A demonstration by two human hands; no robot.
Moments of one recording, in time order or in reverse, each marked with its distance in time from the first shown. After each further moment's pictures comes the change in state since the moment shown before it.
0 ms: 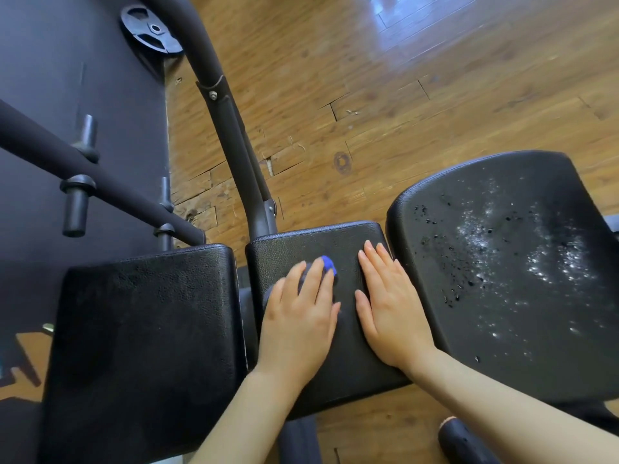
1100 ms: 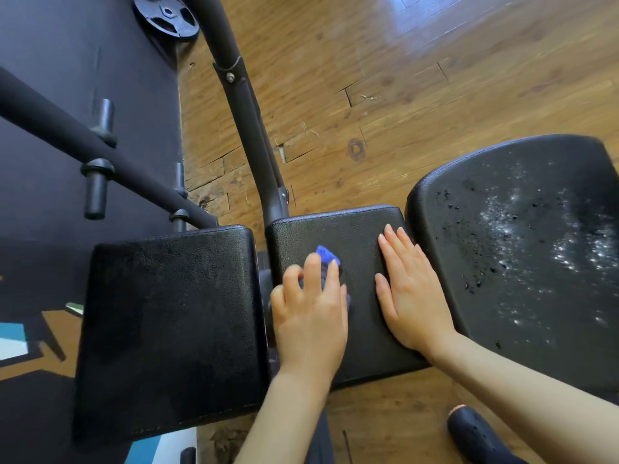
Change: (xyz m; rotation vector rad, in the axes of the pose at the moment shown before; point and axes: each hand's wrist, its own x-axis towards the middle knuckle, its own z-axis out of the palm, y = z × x) left_hand -0.016 0.012 -0.005 0.136 0.027 -0.269; right_hand -0.001 0.000 0.001 -0.027 -0.002 -0.003
